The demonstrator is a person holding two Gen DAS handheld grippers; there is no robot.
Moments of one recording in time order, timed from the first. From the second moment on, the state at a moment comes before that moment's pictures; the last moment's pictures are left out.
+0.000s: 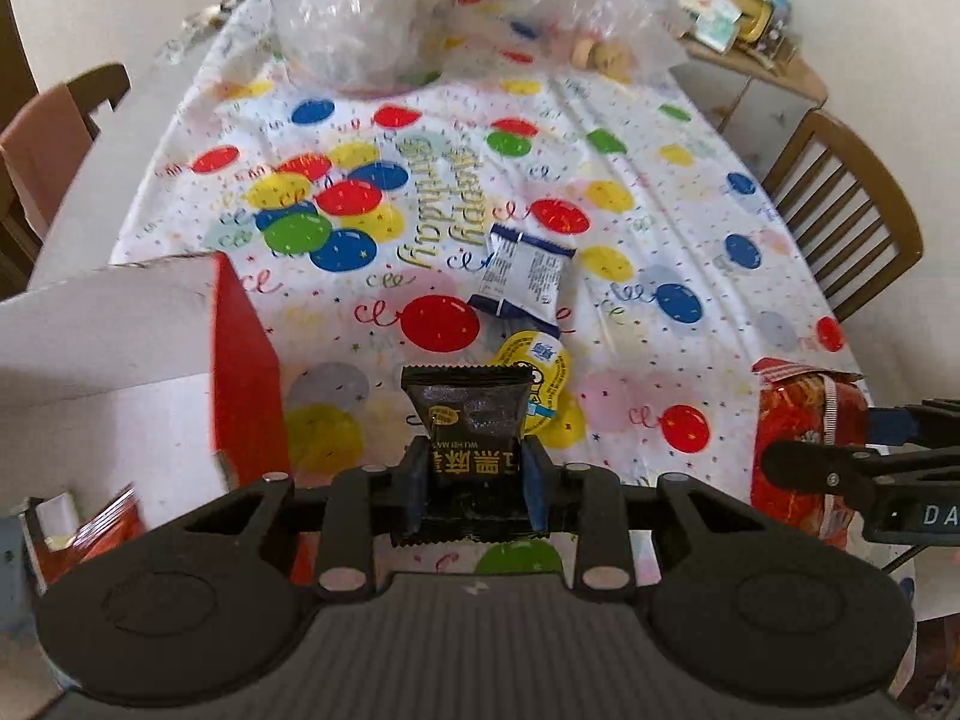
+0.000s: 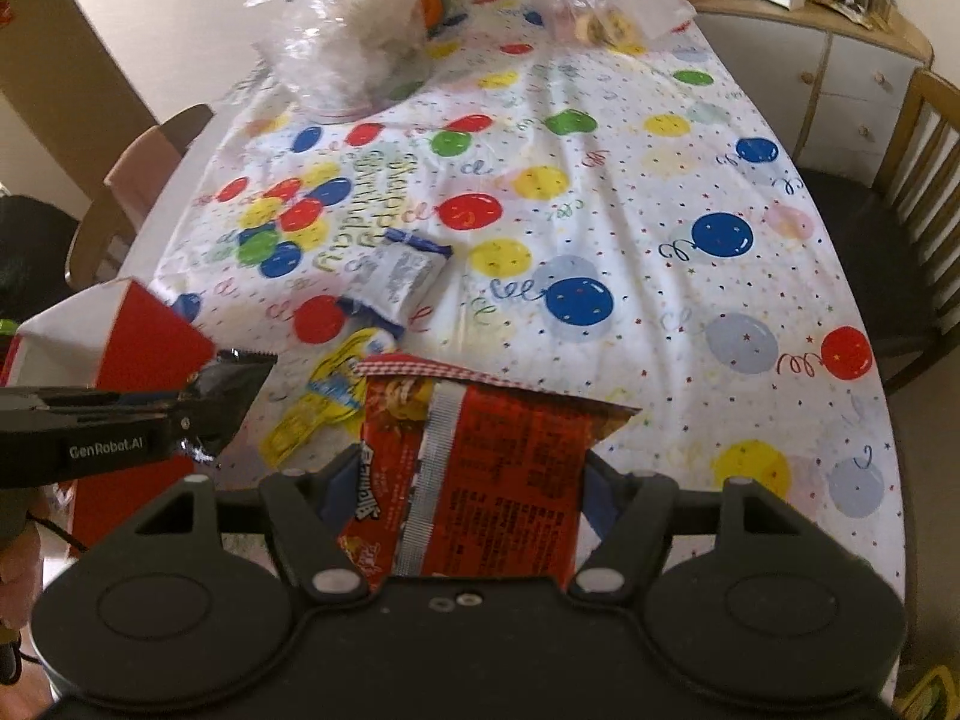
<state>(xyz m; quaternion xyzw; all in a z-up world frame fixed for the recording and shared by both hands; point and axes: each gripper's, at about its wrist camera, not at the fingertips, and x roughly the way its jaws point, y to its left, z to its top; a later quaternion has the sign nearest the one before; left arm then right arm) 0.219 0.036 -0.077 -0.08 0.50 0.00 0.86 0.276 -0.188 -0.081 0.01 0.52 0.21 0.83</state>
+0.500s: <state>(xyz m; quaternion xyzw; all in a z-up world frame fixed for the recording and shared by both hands) 0.136 0.078 -0.022 -0.10 0.45 0.00 0.89 0.214 -0.147 -0.026 -0.02 0.48 0.26 0.83</state>
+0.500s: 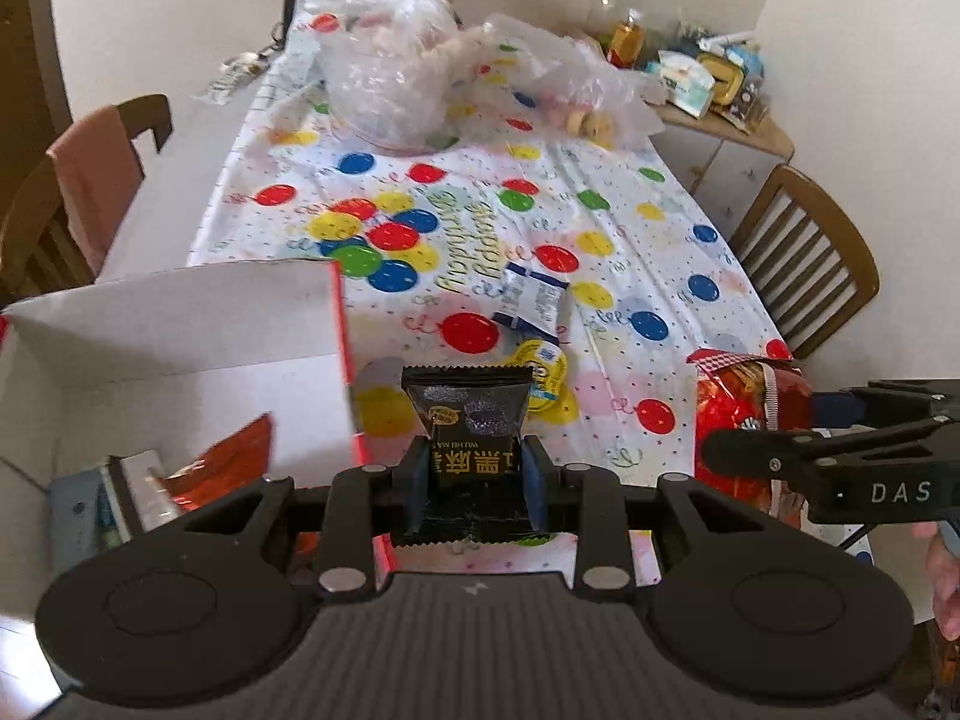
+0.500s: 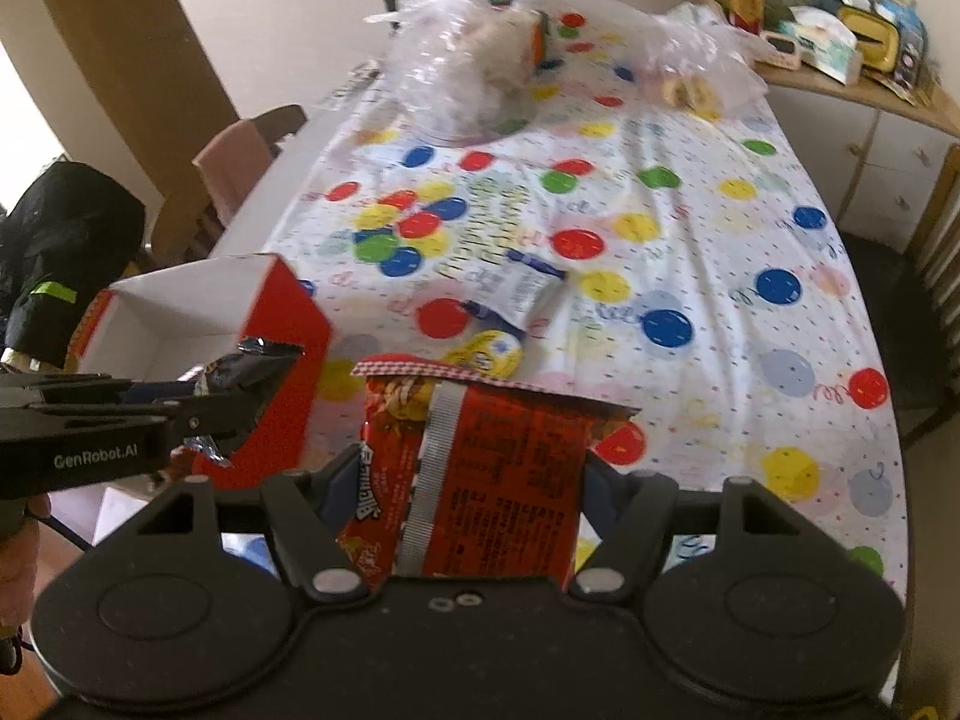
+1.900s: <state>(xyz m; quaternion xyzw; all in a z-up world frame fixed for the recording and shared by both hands) 0.065 0.289 -0.053 -0.13 0.45 0.12 0.88 0.201 0.145 -0.035 -0.12 0.47 0.36 0.80</state>
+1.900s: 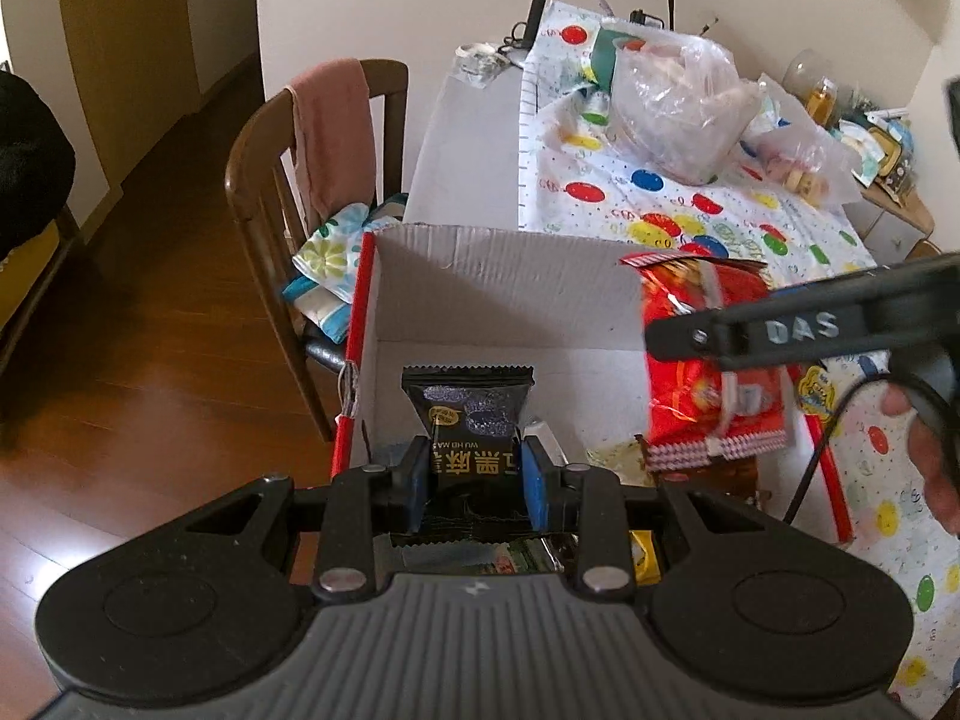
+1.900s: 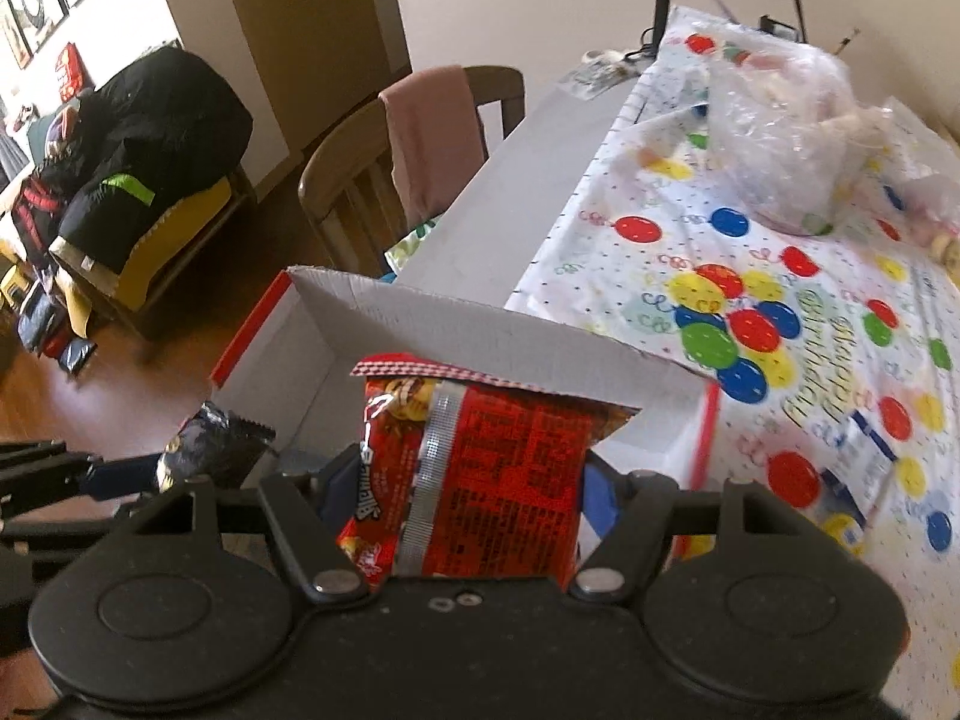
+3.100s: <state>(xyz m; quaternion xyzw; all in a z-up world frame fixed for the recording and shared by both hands) 0.102 0.284 -0.108 -0.11 0.53 0.09 0.84 0.238 0.170 -0.092 -0.13 0.53 0.34 0.77</state>
